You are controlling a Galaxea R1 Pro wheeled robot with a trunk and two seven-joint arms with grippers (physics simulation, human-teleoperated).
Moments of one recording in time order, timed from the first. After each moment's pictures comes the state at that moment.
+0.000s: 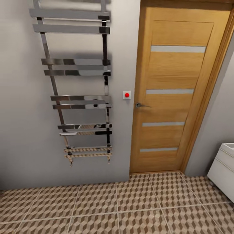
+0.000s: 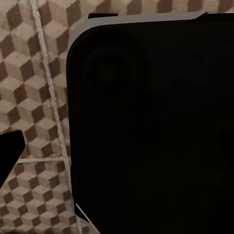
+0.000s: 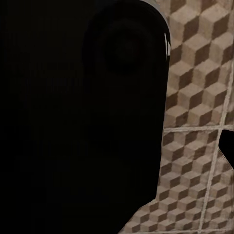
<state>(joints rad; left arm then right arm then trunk) 0.00 0.00 0.01 -0.03 0.00 -0.03 0.00 0.00 0.00 0.01 0.00 0.01 -0.02 -0.01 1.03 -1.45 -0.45</state>
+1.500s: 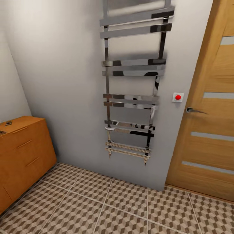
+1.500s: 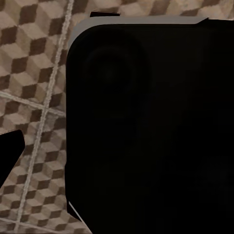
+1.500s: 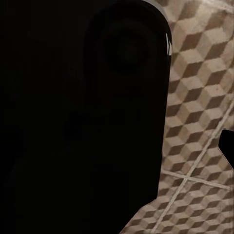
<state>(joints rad) 0.00 0.00 0.01 -0.03 0.05 -0.03 0.00 0.00 0.00 0.01 0.00 0.01 -0.02 -0.01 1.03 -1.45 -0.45</state>
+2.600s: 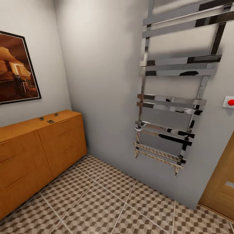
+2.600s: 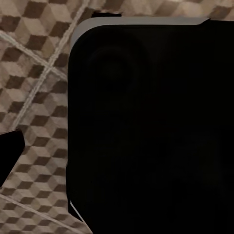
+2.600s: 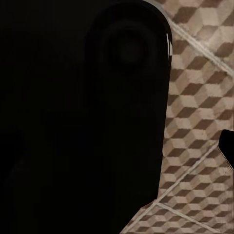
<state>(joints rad) 0.00 0.00 0.01 -0.03 0.06 -0.03 0.00 0.00 0.00 0.01 0.00 0.01 -0.02 -0.01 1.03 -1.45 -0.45</state>
